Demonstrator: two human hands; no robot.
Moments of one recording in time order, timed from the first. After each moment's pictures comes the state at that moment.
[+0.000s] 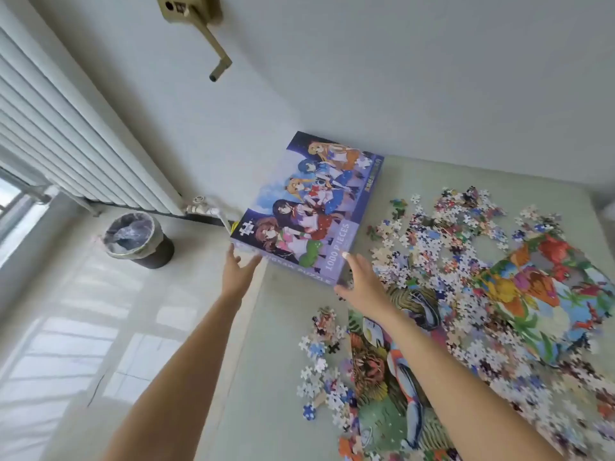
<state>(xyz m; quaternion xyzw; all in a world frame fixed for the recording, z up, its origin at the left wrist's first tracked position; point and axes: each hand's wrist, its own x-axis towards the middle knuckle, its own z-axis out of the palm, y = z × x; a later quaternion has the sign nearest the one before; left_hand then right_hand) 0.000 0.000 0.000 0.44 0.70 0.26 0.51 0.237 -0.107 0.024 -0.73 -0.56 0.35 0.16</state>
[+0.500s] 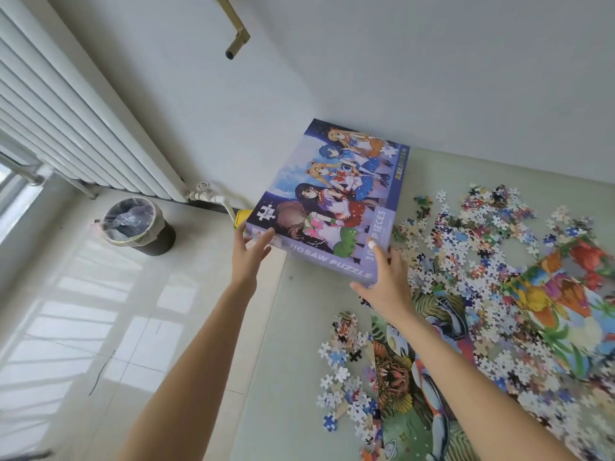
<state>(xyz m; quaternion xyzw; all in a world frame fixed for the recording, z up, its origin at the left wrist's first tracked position) -0.006 0.037 0.009 0.36 0.58 0.38 0.62 0.220 -0.089 0.024 -0.79 -0.52 0.24 0.21</state>
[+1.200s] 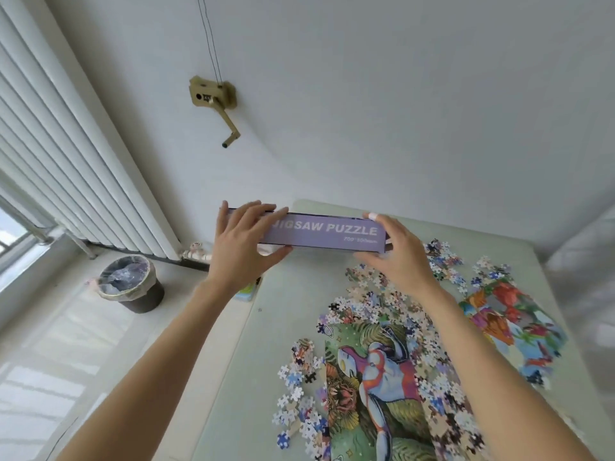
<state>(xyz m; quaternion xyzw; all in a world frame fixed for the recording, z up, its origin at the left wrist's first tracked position) 0.039 -0.033 0.199 0.85 0.42 0.31 -0.02 0.306 -0.121 0.202 -0.66 -0.65 0.10 0.35</state>
